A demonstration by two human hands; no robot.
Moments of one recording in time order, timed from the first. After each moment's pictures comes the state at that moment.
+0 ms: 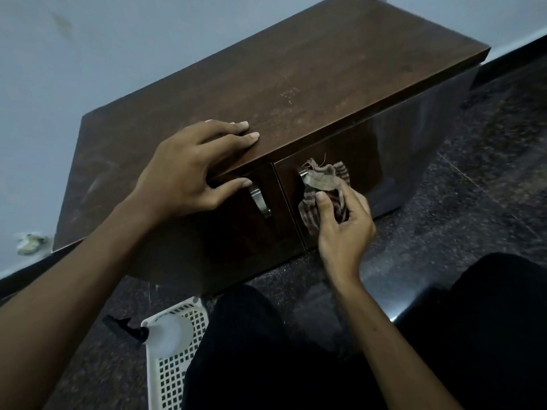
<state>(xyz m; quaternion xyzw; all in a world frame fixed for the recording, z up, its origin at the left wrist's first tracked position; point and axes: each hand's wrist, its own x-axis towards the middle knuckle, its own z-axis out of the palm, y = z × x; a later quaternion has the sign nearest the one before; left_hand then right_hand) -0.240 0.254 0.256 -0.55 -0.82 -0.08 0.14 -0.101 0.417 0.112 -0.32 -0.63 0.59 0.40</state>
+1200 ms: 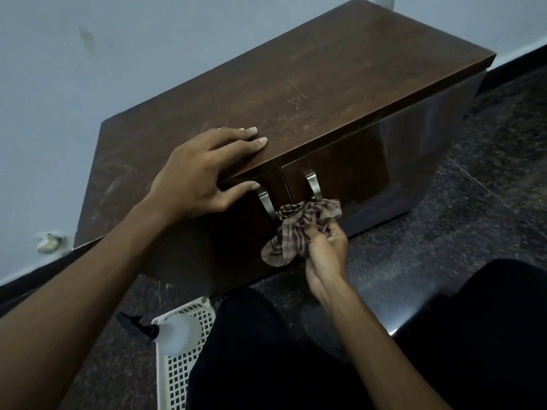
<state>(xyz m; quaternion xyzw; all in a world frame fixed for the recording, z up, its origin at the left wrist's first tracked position) -0.240 0.254 0.257 -0.55 -0.83 -0.06 0.13 -0.109 0.384 0.102 -0.34 -0.31 0.87 0.19</state>
